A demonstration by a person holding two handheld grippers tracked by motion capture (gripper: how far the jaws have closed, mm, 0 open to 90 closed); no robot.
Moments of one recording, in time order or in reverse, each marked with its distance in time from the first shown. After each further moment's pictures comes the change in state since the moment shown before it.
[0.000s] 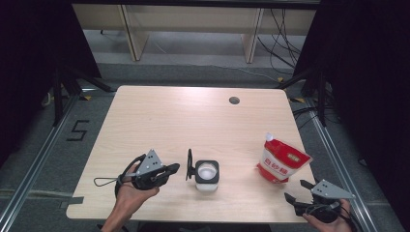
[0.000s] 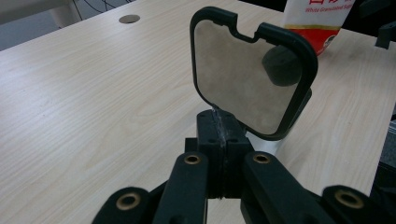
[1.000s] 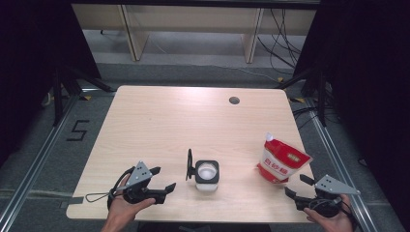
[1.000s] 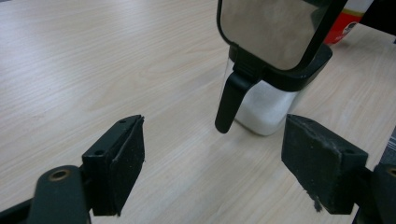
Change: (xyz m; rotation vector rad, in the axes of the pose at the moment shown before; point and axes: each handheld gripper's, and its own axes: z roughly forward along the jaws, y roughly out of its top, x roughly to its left) left arm 0.001 -0.042 -0.007 -0.001 0.035 -0.124; right arm -0.009 0.004 0.003 -0.076 0.055 0.078
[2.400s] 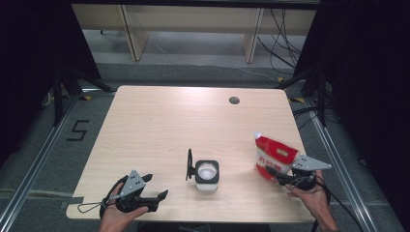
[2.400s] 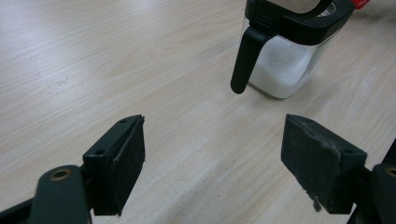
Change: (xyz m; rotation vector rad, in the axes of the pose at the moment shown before) left arm 0.002 -0.031 -0.016 0.022 0.060 -0.005; right arm -0.019 0.032 0.075 -0.092 0.148 -0.168
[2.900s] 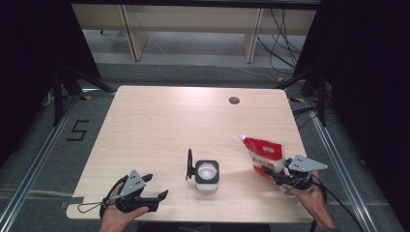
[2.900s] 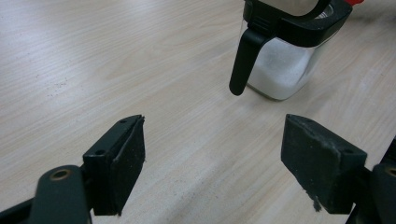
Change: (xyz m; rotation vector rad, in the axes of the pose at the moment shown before) left arm 0.002 0.002 -0.001 0.010 -0.003 0.035; right arm 0.002 0.001 0.009 -0.041 0.059 -0.087
